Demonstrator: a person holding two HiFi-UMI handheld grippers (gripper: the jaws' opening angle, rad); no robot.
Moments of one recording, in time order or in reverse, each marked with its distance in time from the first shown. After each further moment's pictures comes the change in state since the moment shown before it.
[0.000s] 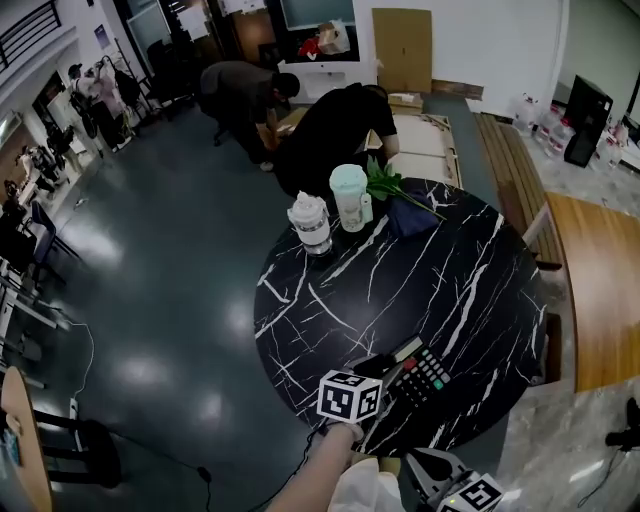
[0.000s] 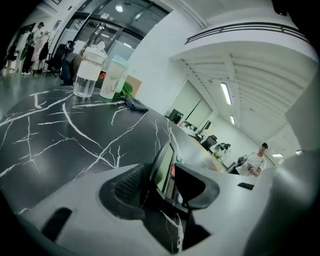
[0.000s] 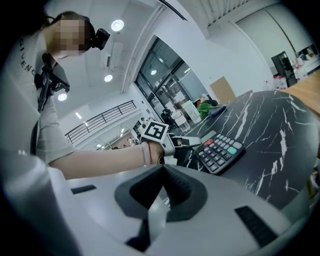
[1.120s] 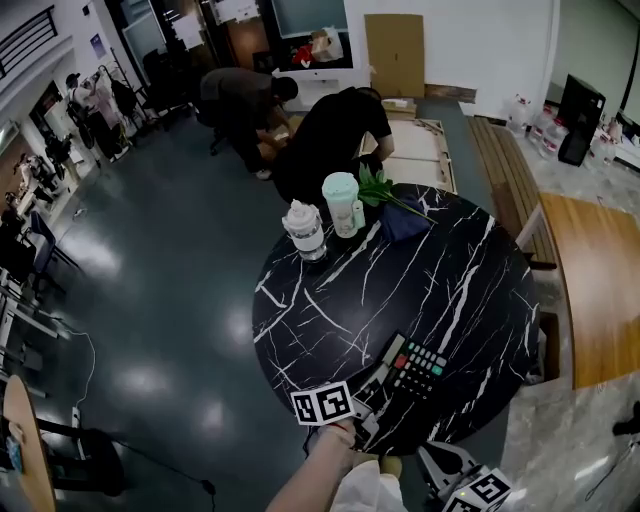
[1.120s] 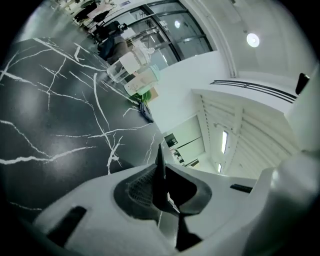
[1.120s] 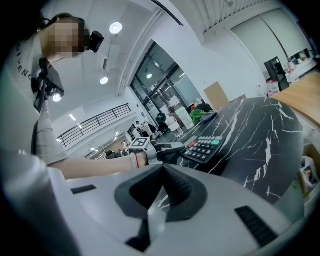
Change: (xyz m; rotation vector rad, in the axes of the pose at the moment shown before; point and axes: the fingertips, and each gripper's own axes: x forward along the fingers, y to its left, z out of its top) left arm -0.025 -0.012 0.009 -0.492 -0.232 -0.196; right arm -0.024 -0.015 0.017 0.018 -0.043 -0.065
